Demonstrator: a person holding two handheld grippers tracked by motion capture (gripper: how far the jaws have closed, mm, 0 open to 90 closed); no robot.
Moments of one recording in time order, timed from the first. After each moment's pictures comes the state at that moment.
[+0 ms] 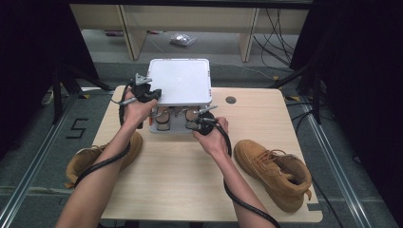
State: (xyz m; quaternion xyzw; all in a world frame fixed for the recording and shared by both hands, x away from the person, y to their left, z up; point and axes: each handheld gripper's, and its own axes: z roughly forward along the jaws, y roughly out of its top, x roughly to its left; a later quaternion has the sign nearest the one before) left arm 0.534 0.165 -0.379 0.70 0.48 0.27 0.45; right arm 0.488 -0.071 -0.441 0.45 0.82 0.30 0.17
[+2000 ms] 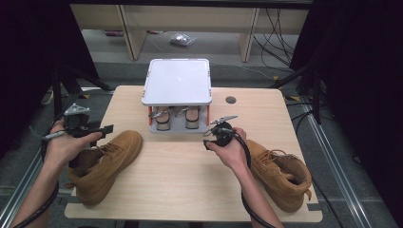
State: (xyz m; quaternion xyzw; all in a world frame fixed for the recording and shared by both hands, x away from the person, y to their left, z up) left arm 0.402 0.311 -0.372 0.74 0.52 0.23 0.36; right arm 0.446 -0.118 -0.437 0.47 0.82 0.31 0.14
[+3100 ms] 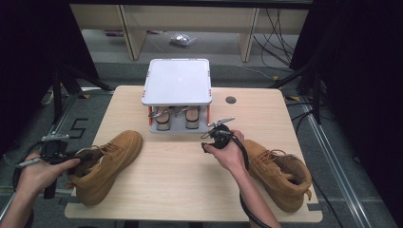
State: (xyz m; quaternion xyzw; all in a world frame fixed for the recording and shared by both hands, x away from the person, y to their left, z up) left arm 0.350 0.359 -0.414 0.74 0.58 0.16 0.31; right arm 0.445 -0.113 -0.446 0.46 0.82 0.30 0.13
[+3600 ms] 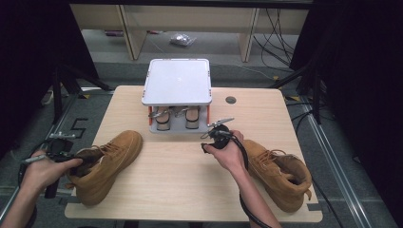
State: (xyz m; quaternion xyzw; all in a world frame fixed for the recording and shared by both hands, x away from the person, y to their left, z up) left arm 0.359 0.350 -0.417 0.74 0.59 0.14 0.29; right arm 0.445 -0.112 -0.448 0.46 0.82 0.30 0.13
